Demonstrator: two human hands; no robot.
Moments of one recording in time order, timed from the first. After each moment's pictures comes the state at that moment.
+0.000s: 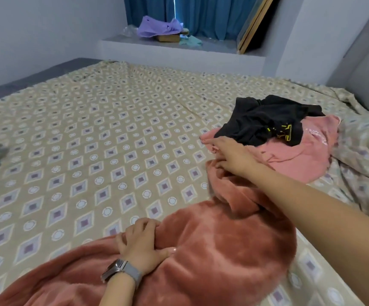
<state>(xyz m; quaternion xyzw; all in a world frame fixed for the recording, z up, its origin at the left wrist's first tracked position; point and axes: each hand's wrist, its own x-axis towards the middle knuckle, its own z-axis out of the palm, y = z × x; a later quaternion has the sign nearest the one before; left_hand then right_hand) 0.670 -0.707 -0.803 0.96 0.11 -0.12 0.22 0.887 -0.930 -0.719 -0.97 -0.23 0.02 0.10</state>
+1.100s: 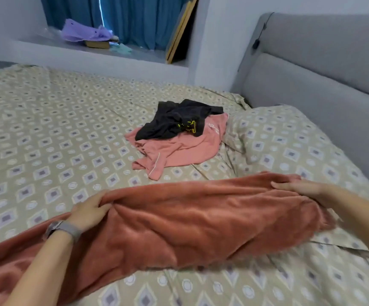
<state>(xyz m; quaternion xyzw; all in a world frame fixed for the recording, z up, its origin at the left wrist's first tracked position) 0.664 -0.755 -0.752 0.91 0.00 -0.10 0.40 0.626 -1.287 -0.623 -0.86 0.18 0.23 0.42</state>
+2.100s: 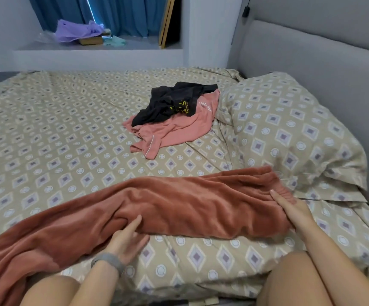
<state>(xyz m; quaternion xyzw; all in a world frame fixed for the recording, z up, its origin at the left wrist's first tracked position) 0.517 -0.865 -0.774 0.48 0.33 -0.21 0.79 0.495 -1.286 -0.759 -0.74 0.37 -0.07 0.56</state>
